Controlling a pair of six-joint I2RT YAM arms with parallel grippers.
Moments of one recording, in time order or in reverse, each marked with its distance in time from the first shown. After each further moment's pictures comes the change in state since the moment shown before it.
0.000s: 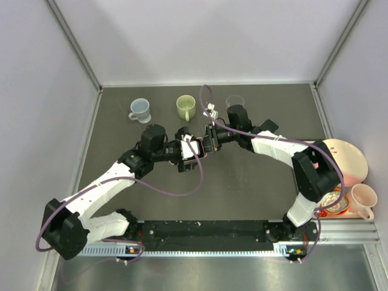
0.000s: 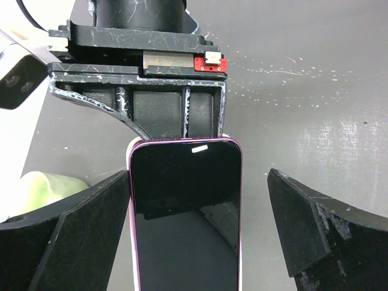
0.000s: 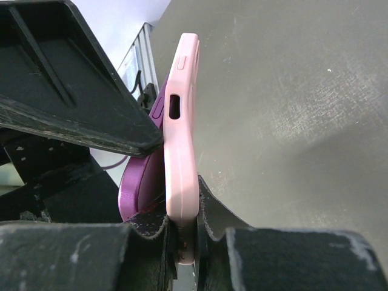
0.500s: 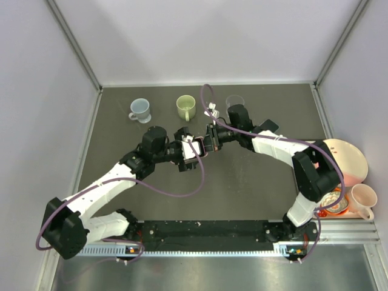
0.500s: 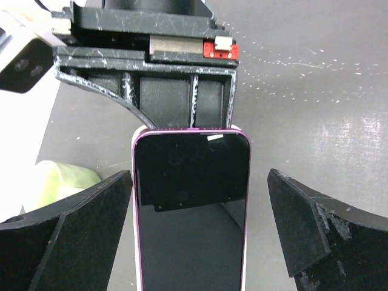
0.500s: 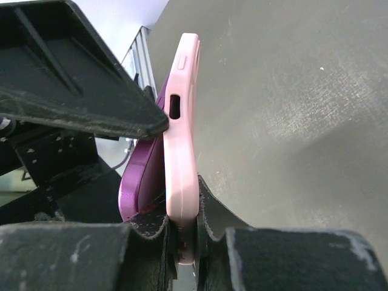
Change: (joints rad) left arm -0.018 0.009 -0.025 0.053 -0.071 0.005; right arm -0.009 0.000 0.000 -0.006 0.010 0.005
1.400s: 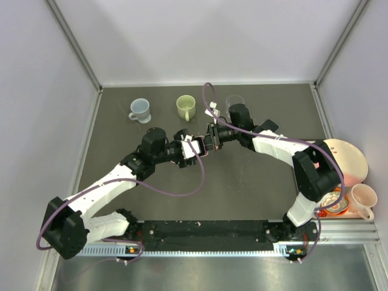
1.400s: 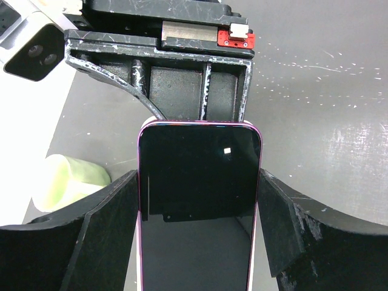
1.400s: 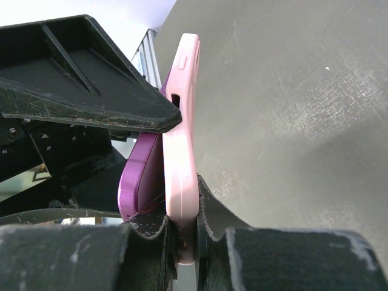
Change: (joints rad) left arm 0.000 0.000 -0.039 0.082 -0.048 -0.024; right arm -0.011 0.000 0.000 0.015 -0.022 0.040
